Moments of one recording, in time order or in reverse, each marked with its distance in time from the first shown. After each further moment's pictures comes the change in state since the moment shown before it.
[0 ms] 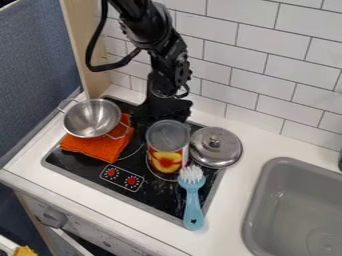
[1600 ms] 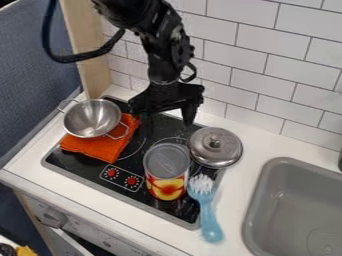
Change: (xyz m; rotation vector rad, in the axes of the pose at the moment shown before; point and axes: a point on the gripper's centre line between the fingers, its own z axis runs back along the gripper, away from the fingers) arm -0.020 -0.001 0.073 -0.176 -0.046 -0.058
